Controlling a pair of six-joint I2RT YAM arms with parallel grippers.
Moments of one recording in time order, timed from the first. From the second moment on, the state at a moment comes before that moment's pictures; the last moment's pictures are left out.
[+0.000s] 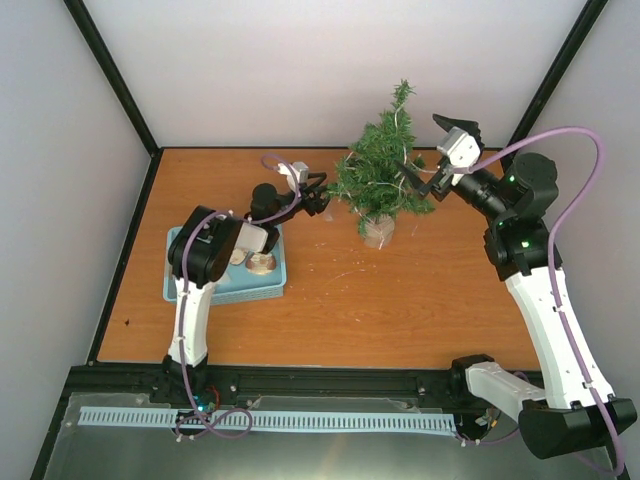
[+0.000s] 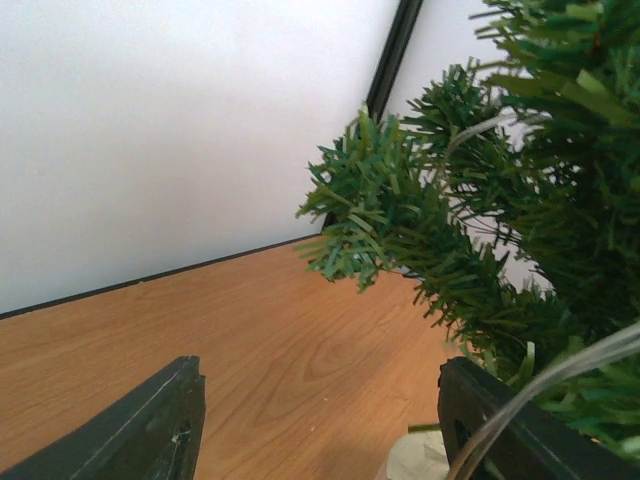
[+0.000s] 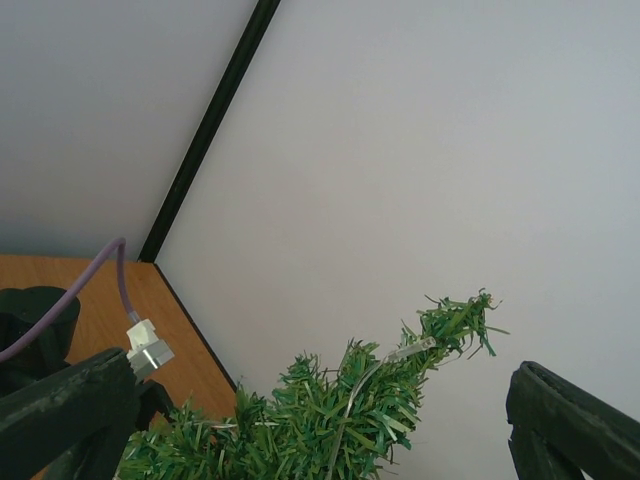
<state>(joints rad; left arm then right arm) -0.40 2.22 1.16 1.20 0.61 -0.38 0.18 1.05 1.24 -0.05 -0.62 -0.46</state>
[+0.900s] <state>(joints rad) -0.40 2.00 1.06 0.90 0.50 -0.35 0.18 0.99 1.22 -0.05 -0.62 -0.43</state>
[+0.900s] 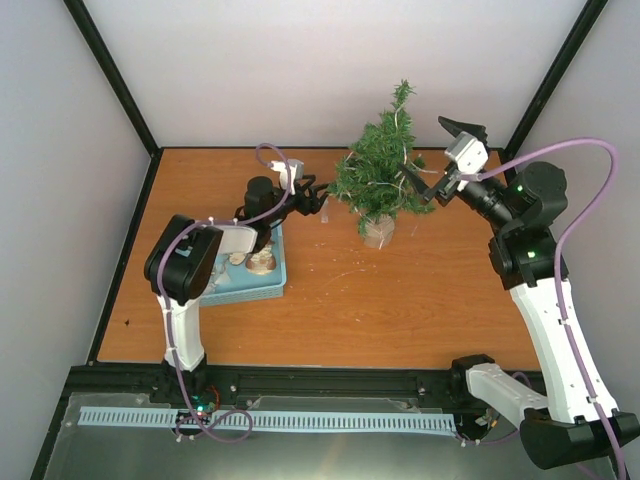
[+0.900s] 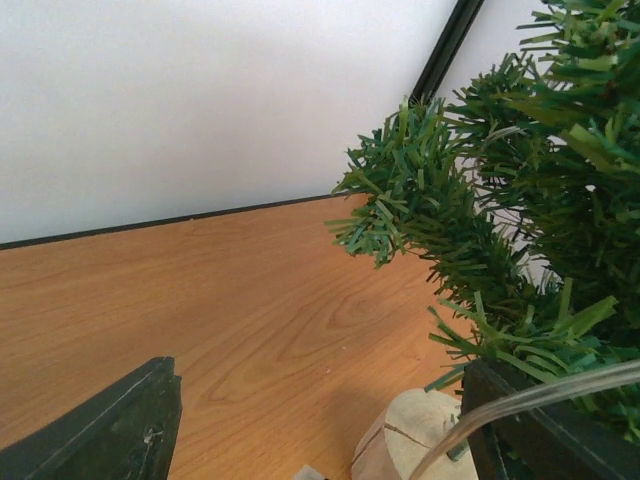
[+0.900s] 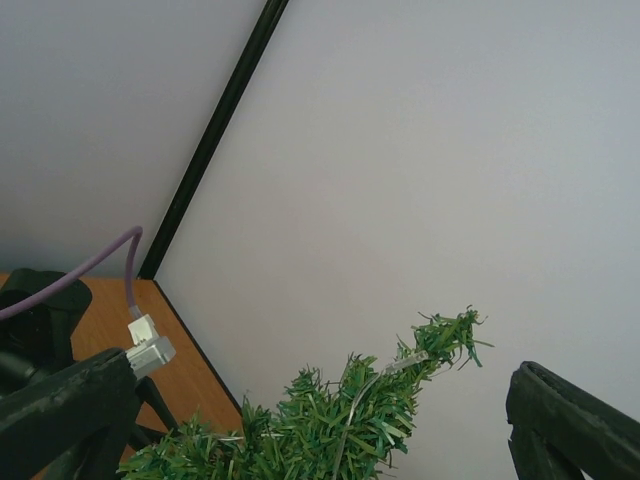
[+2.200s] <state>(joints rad) -0.39 1.96 1.48 0.09 0.48 0.07 0.18 0.98 1.22 -0.05 -0.62 -0.43</state>
